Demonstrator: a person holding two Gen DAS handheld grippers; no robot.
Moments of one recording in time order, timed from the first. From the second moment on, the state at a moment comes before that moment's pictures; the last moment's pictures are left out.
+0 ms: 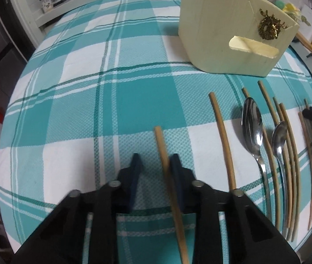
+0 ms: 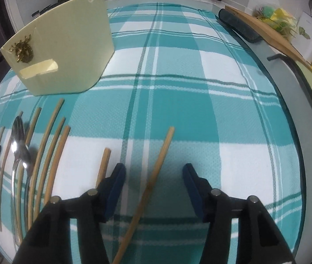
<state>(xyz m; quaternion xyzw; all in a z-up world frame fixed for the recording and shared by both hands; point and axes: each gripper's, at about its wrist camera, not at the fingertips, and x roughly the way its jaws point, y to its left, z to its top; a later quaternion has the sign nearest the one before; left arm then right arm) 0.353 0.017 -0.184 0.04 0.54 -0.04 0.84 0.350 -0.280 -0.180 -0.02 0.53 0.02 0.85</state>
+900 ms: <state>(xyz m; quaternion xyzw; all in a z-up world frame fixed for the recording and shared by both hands) 0.287 0.041 0.048 -0.09 0.29 -0.12 0.95 0.266 -0.246 0.049 0.01 0.26 0.13 0.96</state>
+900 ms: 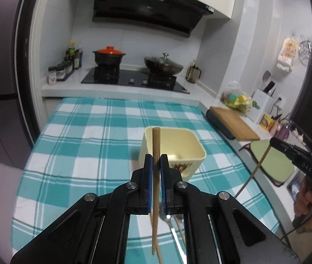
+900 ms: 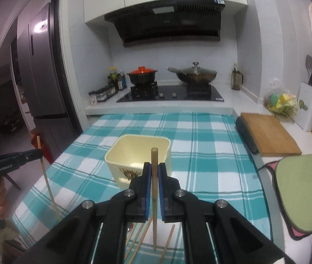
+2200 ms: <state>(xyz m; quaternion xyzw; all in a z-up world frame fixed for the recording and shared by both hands) 0.440 -0.009 0.006 -0.05 0.33 -0.07 0.94 0.464 -0.204 0.004 0.02 0.33 0.13 0.93</state>
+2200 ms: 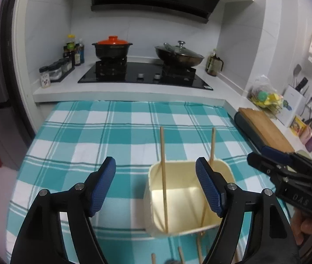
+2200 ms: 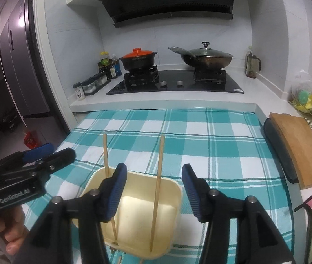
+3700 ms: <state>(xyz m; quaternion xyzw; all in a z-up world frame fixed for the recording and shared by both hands) 0.145 -0.048 -0.085 0.00 0.38 -0.06 0.92 0.122 -0.241 -0.063 -0.05 0.34 -0.07 0.94</state>
